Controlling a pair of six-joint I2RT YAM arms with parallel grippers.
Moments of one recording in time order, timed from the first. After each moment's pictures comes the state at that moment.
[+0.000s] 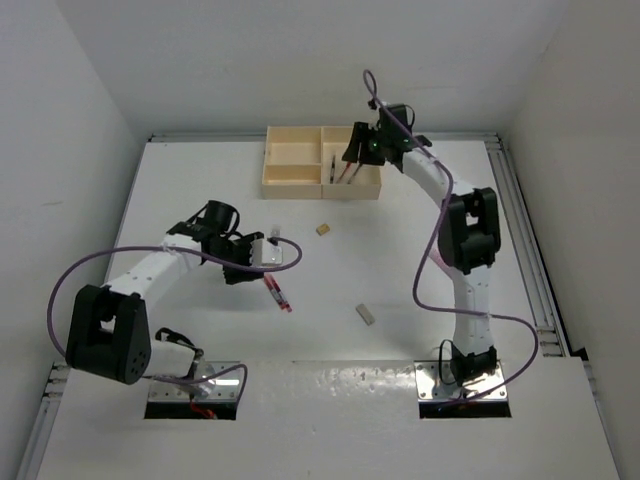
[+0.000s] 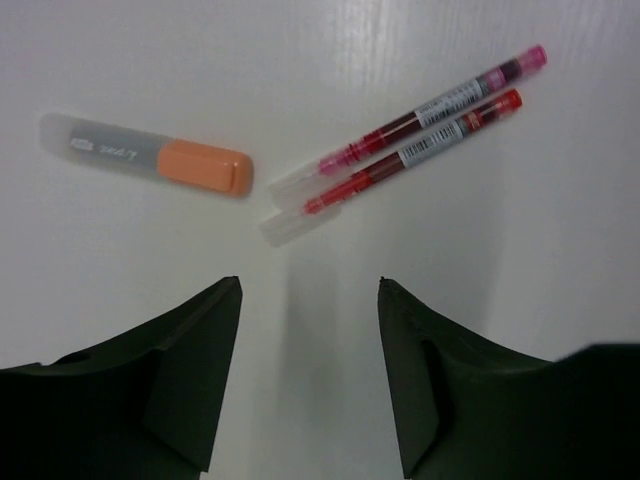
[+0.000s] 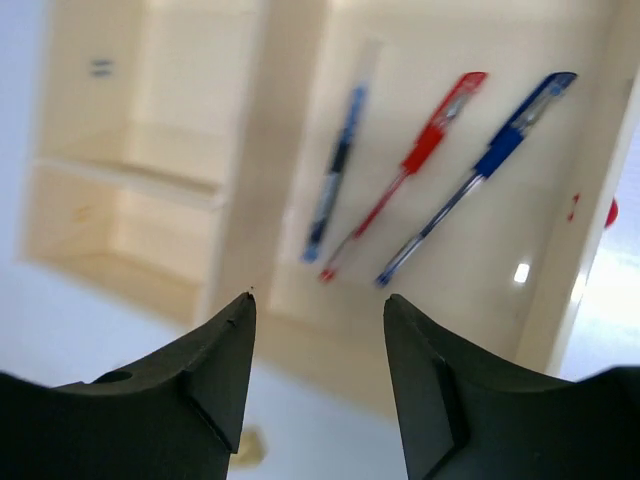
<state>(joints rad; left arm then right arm) -0.24 1.31 0.84 -0.66 0.49 1.16 0.27 2.32 1.93 -0.28 -0.20 0.33</state>
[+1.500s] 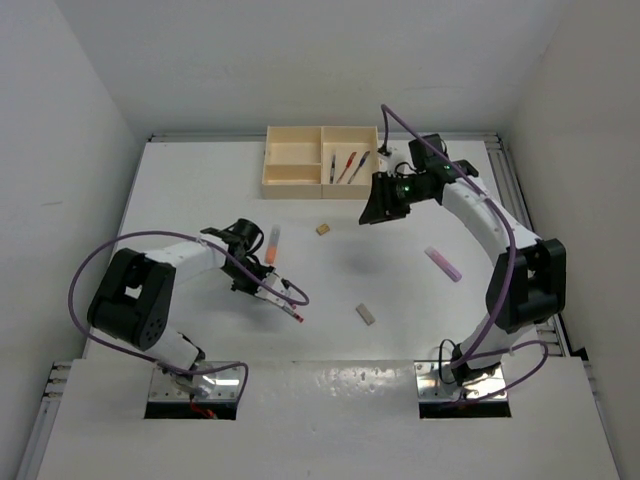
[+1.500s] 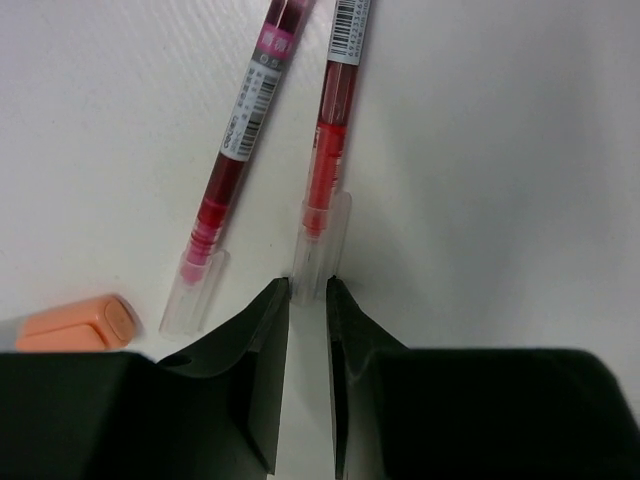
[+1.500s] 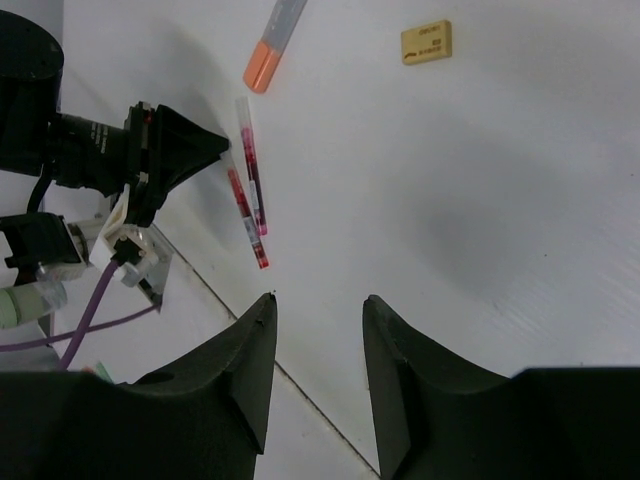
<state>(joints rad) -0.36 1.55 0.79 -0.69 0.43 1.65 0.25 1.66 1.37 -0.70 -0.67 0.14</state>
